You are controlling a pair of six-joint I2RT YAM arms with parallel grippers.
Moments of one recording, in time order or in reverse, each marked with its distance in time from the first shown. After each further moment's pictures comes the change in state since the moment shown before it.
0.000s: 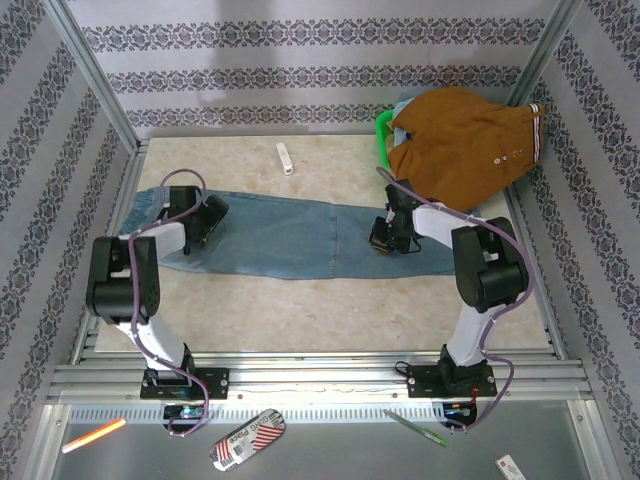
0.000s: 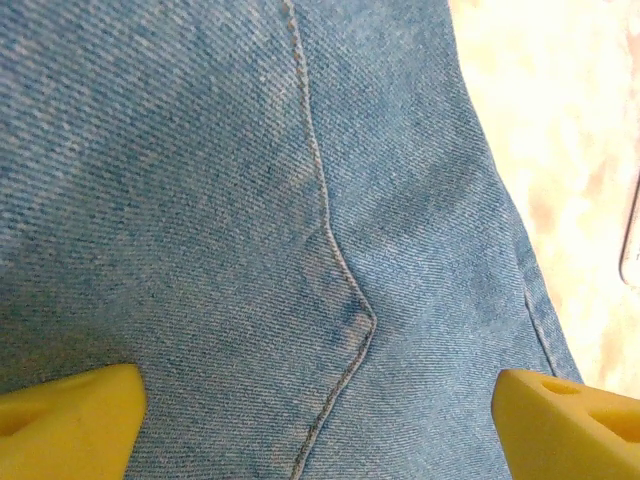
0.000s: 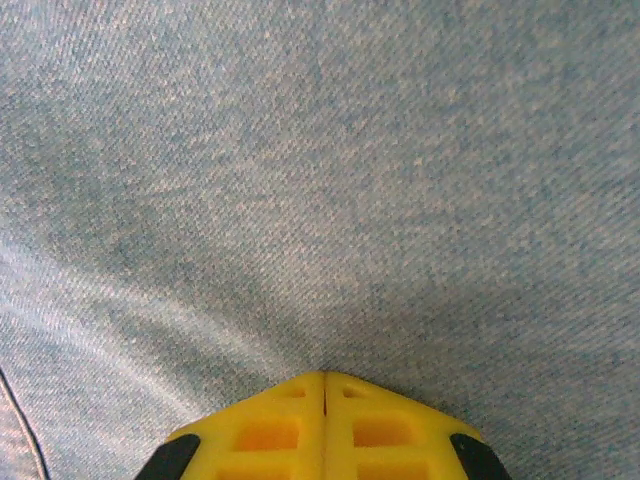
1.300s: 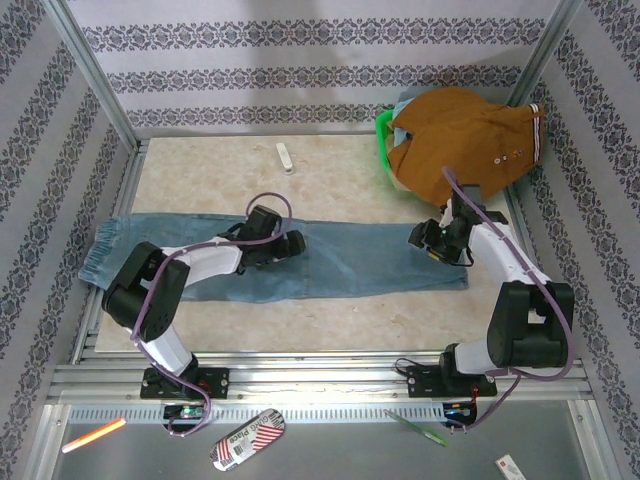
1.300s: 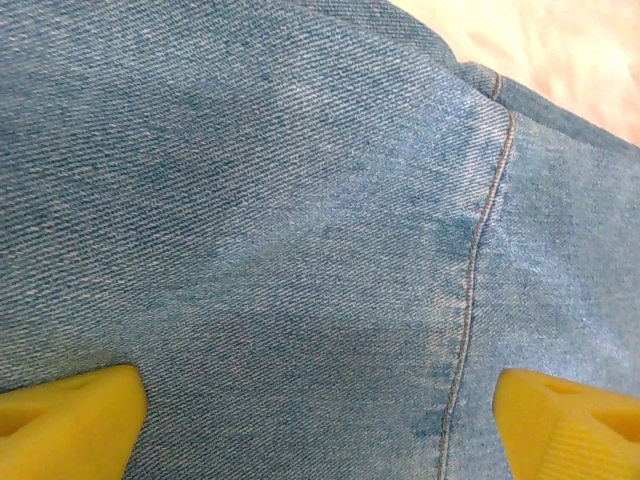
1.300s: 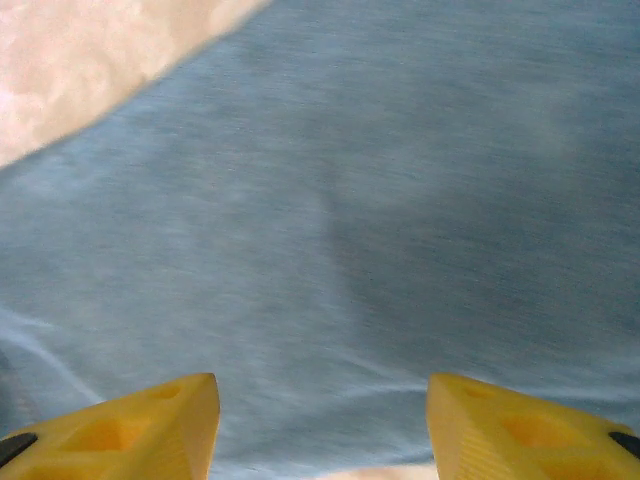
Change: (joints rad) left arm -0.526 -0.015 -0.003 -0.075 -0.056 0.161; right arm -0.317 -0.389 -0.129 -0.228 -0.051 -0.142
